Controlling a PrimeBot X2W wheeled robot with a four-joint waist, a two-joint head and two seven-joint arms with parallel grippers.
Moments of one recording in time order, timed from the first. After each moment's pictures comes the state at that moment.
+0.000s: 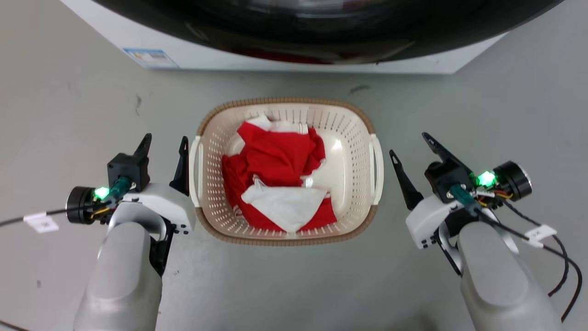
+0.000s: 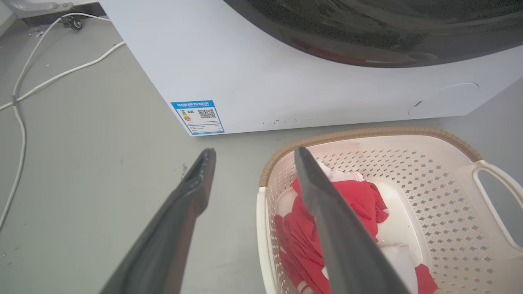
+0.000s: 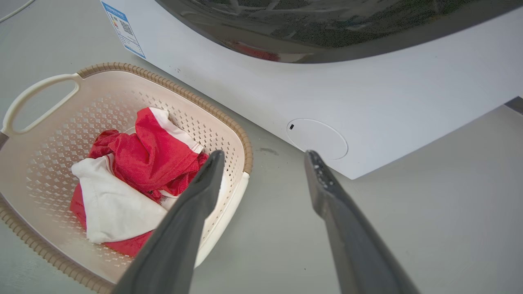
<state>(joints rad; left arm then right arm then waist) -0.54 0.15 -0.01 0.67 -0.05 -0.11 -0.26 -0.51 -0.05 0.13 0.62 -0.29 0.13 -0.26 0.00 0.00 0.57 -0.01</state>
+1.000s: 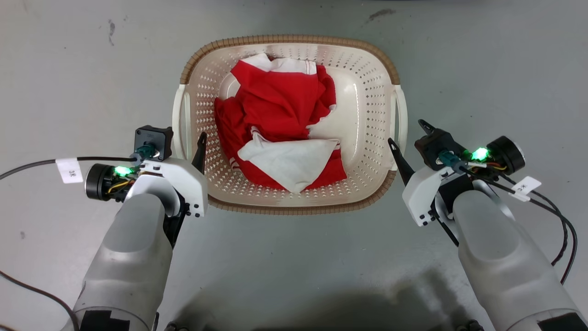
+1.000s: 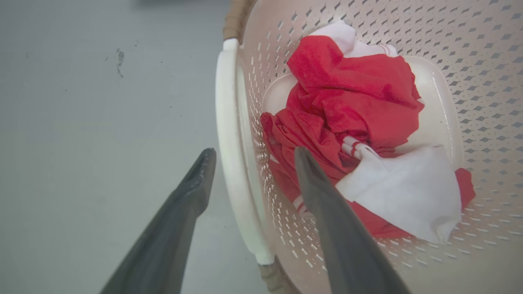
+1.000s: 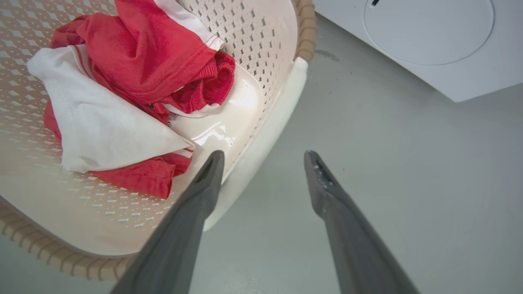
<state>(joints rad) -0.81 0.14 -0.11 1.11 -0.06 -0.12 -0.26 -0.75 -0.05 0.15 0.98 -0.30 0.13 -0.26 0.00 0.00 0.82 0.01</state>
